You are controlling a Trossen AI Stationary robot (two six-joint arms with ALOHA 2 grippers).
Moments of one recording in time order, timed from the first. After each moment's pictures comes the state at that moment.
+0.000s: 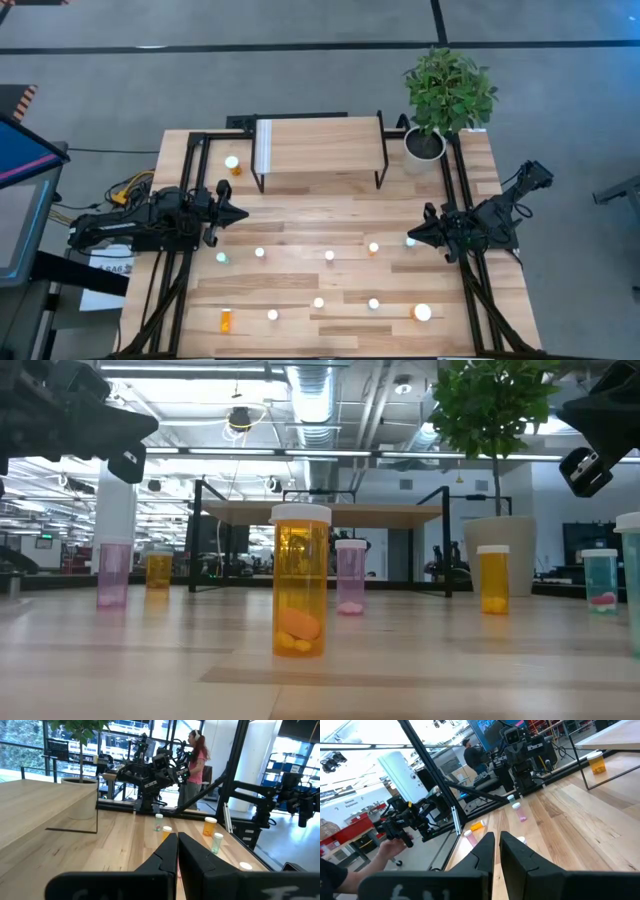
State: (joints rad) left arm 0.15 0.01 0.01 0.07 0.23 -0.17; right arm 0.62 0.03 0.01 0.09 0.52 0.48
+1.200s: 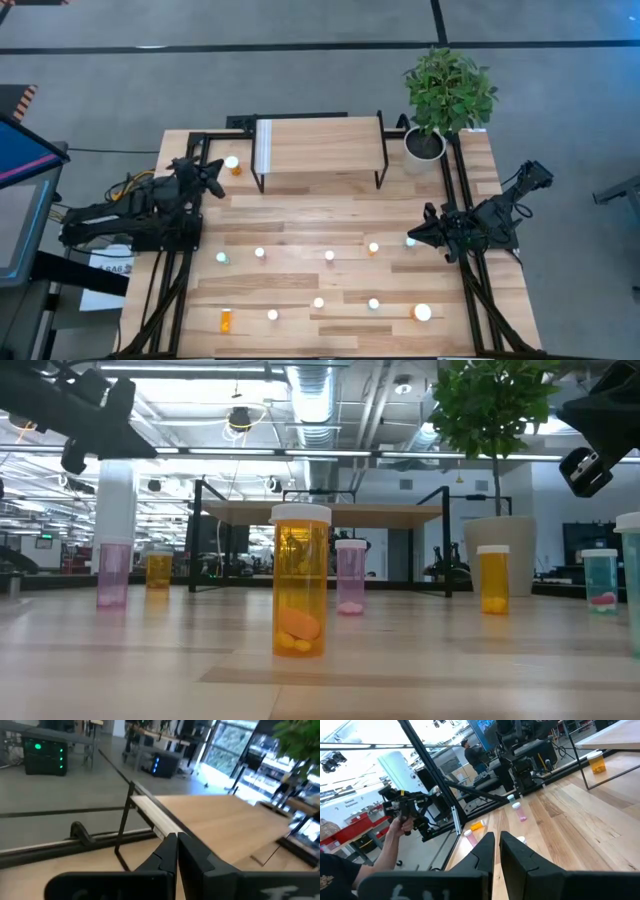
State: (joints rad) left arm 0.15 0.17 0.32 -0.37 -0.75 -0.47; right arm 0.62 0.03 0.01 0.09 0.52 0.48
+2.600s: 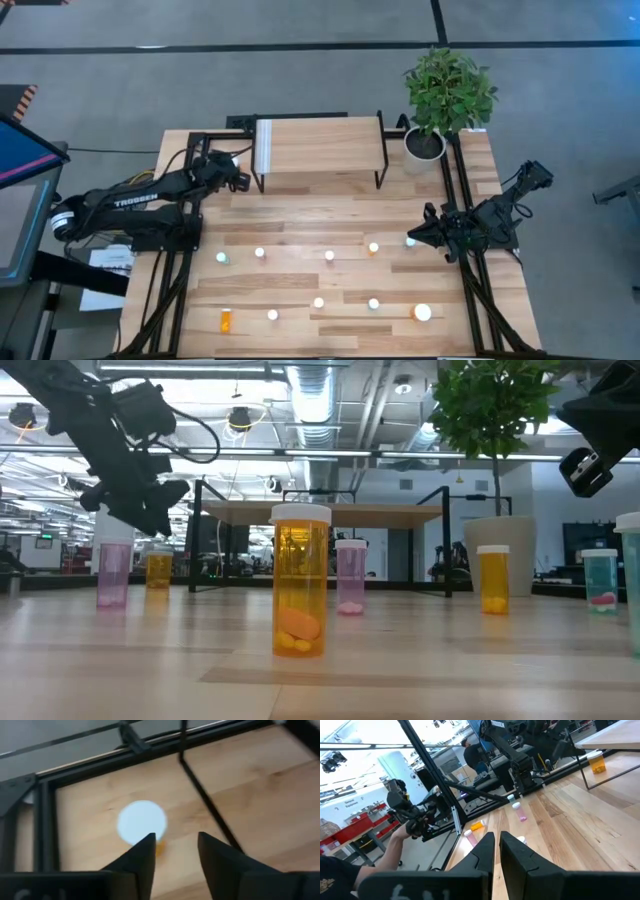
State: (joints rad) left arm 0.52 0.90 0.43 -0.41 -0.53 -0.52; right arm 0.62 0.03 0.01 0.08 0.52 0.48
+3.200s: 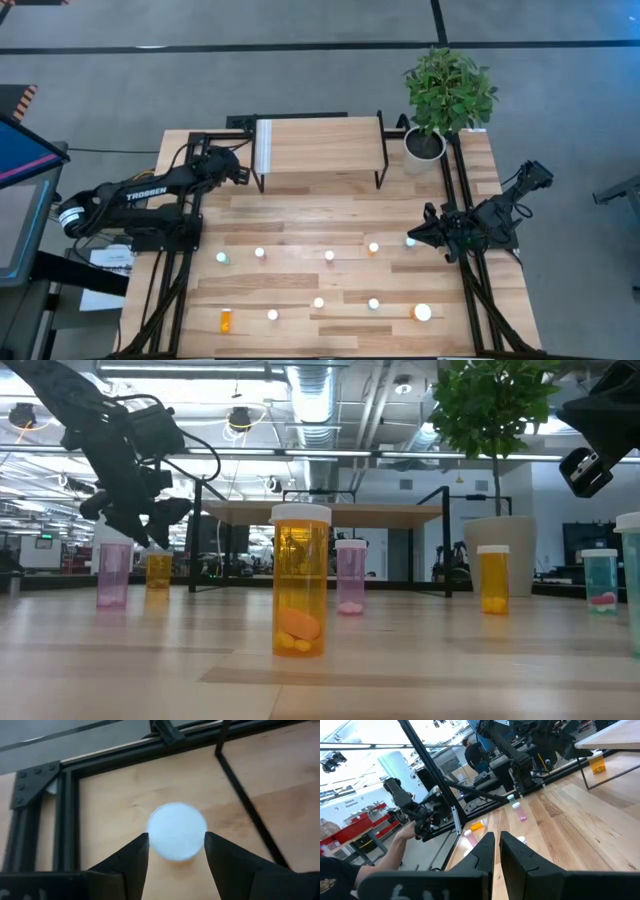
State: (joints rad) left arm 0.65 1.02 0.43 -0.33 -0.51 -0.49; right arm 0.62 0.03 0.01 0.08 0.52 0.48
